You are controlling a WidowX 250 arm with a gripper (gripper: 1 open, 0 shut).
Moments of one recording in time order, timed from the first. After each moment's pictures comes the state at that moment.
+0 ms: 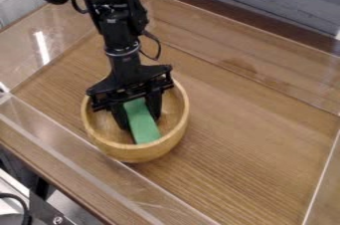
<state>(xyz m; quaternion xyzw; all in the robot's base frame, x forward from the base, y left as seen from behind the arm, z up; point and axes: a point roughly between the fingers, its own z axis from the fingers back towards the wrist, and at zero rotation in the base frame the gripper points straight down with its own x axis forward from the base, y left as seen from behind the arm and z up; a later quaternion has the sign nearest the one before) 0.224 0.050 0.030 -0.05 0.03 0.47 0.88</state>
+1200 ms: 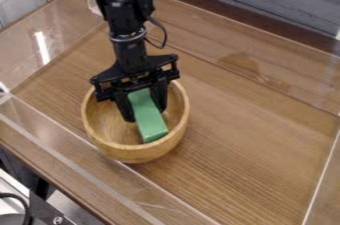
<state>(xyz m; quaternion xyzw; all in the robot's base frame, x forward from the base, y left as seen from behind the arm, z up) 0.228 0.041 0.047 -0.06 0.05 0.46 0.88</state>
